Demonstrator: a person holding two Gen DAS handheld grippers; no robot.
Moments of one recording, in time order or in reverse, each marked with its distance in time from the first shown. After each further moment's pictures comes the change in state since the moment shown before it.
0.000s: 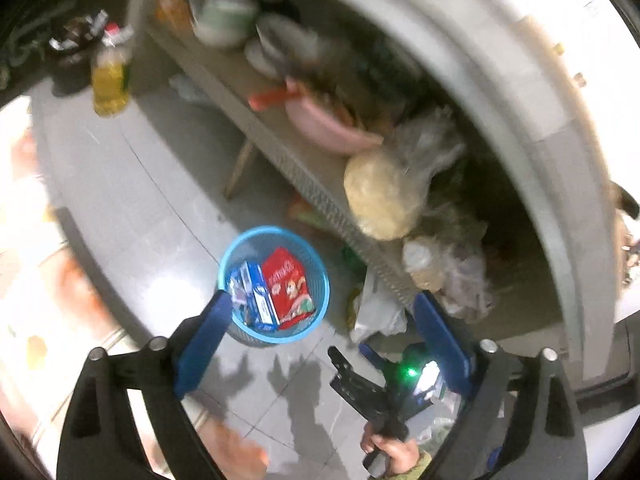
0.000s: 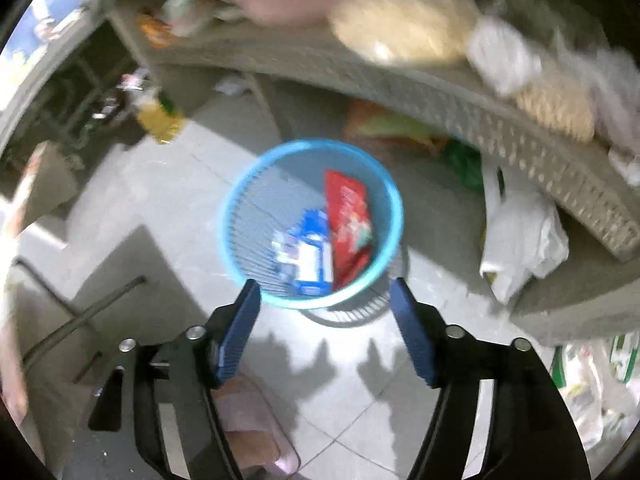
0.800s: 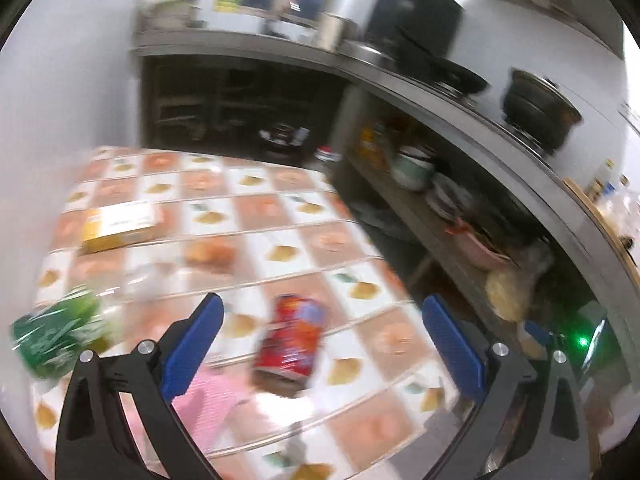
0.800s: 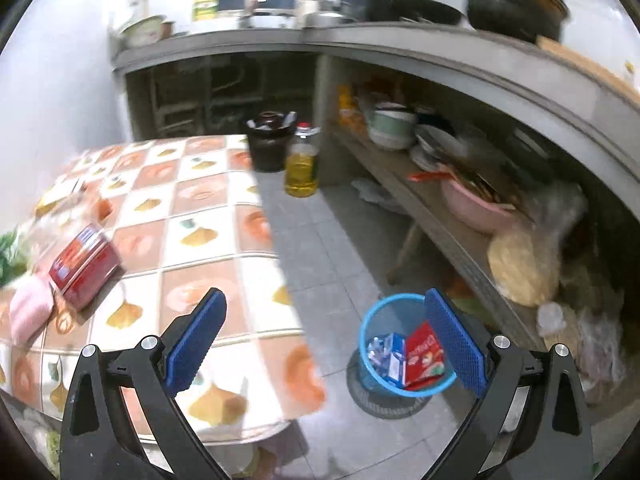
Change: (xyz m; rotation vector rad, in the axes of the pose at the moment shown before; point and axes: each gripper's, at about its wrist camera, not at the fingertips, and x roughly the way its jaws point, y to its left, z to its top) left arm -0.285 0.125 -0.218 -0.191 -0.541 0.500; right arm -0.156 0.208 -0.032 -0.584 -0.355 0.110
